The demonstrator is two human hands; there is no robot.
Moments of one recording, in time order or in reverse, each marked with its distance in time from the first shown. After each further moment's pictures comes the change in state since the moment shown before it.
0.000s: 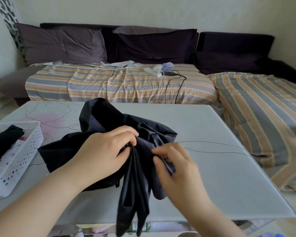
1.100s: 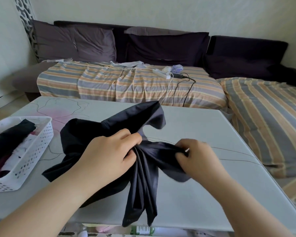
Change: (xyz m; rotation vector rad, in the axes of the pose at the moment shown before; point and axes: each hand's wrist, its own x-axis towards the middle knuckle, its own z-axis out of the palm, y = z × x) left_hand -0.016 -0.012 -0.001 0.211 0.061 -0.100; right_hand 0.054 0.004 -0.016 -0.397 -0.360 0.386
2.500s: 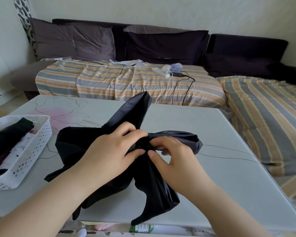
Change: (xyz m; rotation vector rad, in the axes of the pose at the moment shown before) left_hand 0.005 0.005 0.004 -0.145 -0.004 0.028; right_hand -0.018 -0.026 0.020 0.291 0.041 -0.289
